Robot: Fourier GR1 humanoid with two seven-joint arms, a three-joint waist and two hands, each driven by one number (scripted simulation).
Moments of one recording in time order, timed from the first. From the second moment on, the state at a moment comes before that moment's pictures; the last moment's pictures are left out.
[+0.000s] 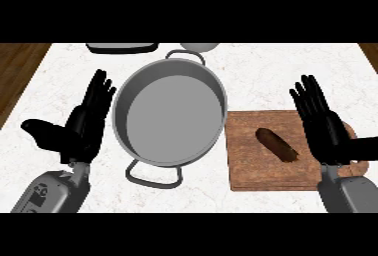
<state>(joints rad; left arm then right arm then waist) -0.26 0.34 -0.31 -1.61 0.35 0.46 0.10 -0.19 -0.31 0.12 -1.49 -0.43 -0.10 -0.14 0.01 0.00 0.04</state>
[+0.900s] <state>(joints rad) -0.01 0.60 -0.24 -1.49 0.25 0.39 0.08 0.02 -0.78 0.17 -1.67 0.41 -0.46 -0.43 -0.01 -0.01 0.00</state>
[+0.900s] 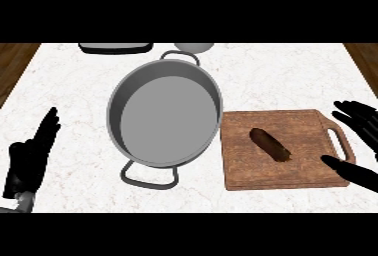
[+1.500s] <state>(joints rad) 0.01 0.60 -0.22 -1.50 0.24 0.34 0.06 0.00 -0.81 0.39 -1.95 0.85 -0.11 0.17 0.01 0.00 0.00</state>
